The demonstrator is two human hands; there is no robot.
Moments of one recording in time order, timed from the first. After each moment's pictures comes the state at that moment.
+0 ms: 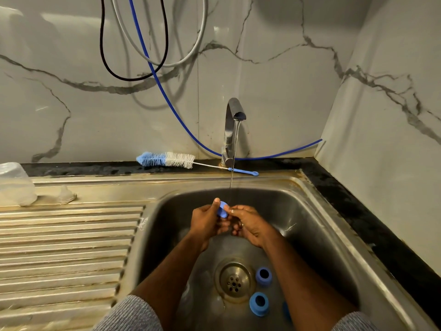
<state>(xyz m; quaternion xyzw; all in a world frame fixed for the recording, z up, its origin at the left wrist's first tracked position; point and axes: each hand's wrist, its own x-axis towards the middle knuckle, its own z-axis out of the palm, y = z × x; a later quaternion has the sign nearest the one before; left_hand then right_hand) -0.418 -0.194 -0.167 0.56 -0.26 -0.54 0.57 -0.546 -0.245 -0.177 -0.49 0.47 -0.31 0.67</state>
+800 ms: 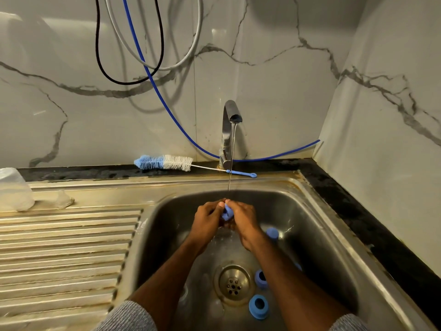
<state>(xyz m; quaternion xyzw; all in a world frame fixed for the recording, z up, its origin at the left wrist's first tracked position) -0.414 -0.197 -0.171 0.54 -0.47 -0.43 0.55 -0.522 -0.247 -0.171 -0.44 0.55 -0.39 0.59</state>
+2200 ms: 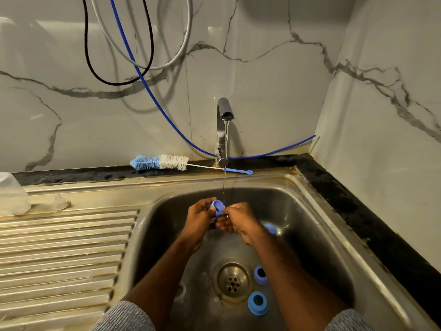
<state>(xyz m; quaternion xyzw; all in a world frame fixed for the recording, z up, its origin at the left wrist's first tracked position) -0.407 -0.198 -0.175 0.54 -0.41 -0.48 0.56 -0.529 -0.240 -0.161 -0.48 0.56 -0.31 0.59</state>
